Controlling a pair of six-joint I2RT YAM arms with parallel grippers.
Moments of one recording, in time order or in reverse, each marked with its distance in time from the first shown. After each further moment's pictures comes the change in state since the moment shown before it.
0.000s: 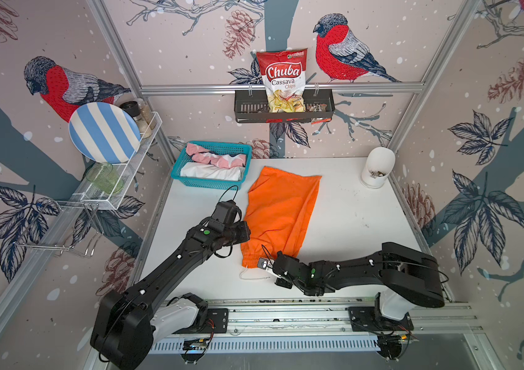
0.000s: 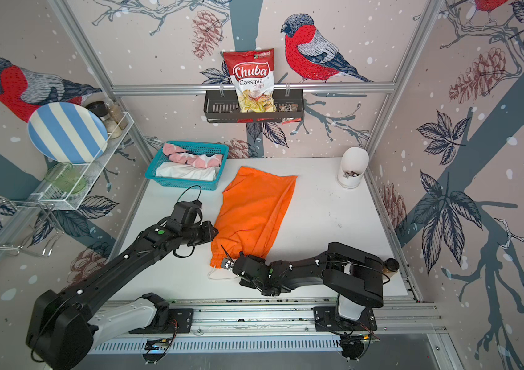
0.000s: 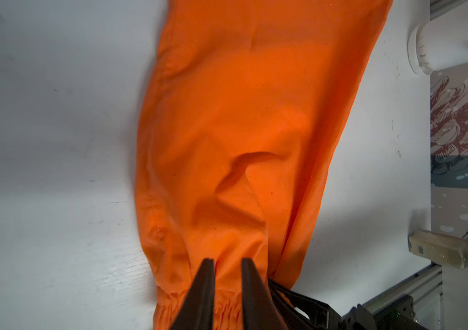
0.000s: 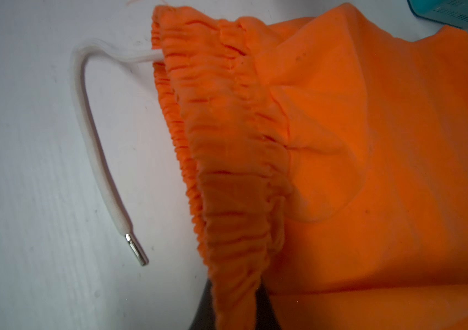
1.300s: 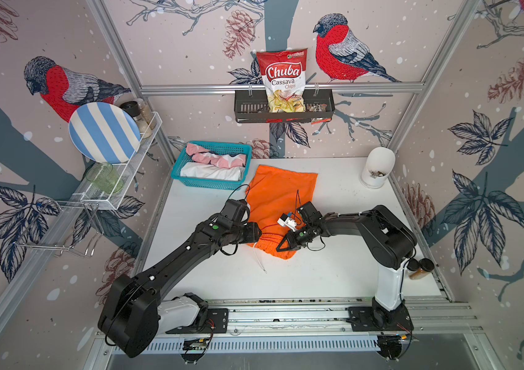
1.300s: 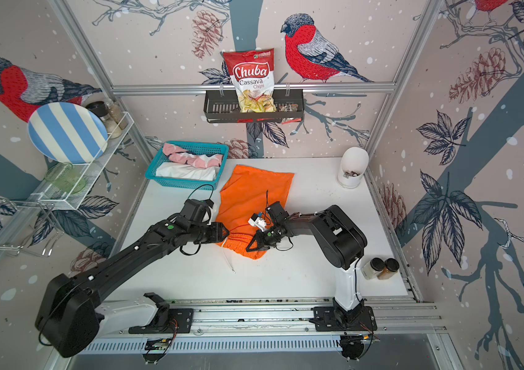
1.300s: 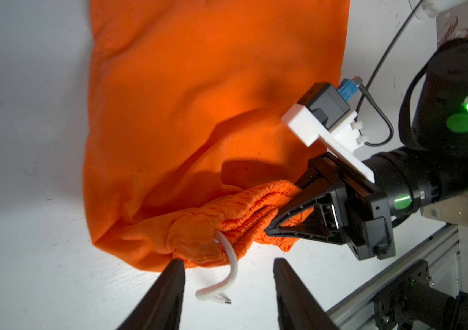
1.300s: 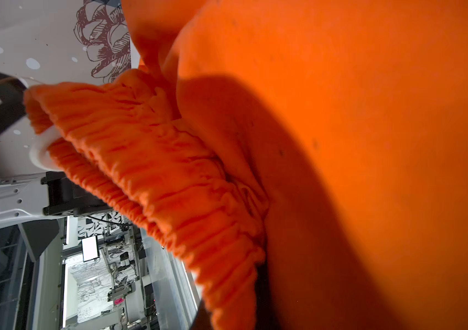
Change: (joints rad) left arm -0.060 0.087 0.067 0.002 0.010 0.090; right arm -0.661 0.295 0.268 -0.215 -1.262 0.553
